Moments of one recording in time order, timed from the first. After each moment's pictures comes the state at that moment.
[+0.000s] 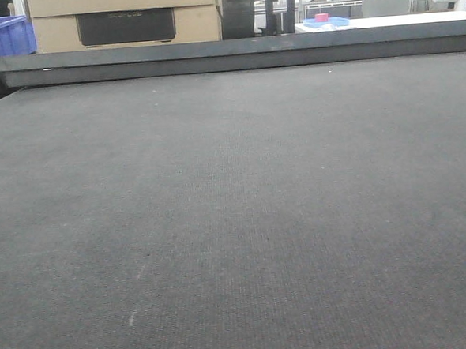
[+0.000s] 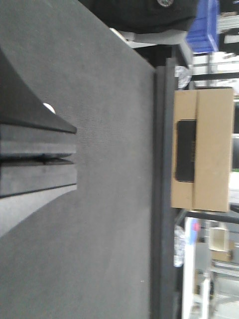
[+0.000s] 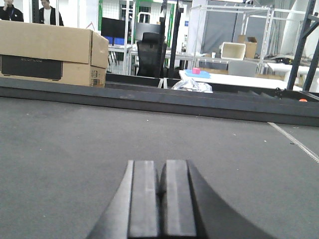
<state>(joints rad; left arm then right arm) -0.04 0.06 -0.34 0.02 0.42 -0.03 -0.06 0.06 -0.31 -0.01 0.27 -0.04</state>
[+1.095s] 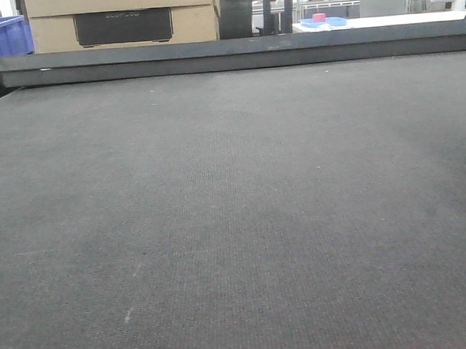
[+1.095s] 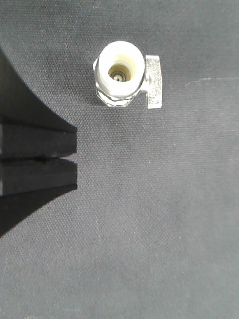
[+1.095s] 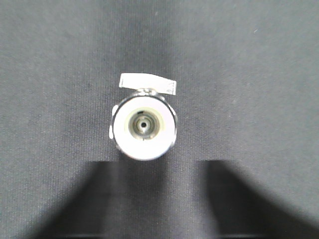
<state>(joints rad) -0.04 1.13 -1.00 -0.04 1.02 -0.03 -0.06 1.27 -1.12 -0.01 1.14 -0.04</state>
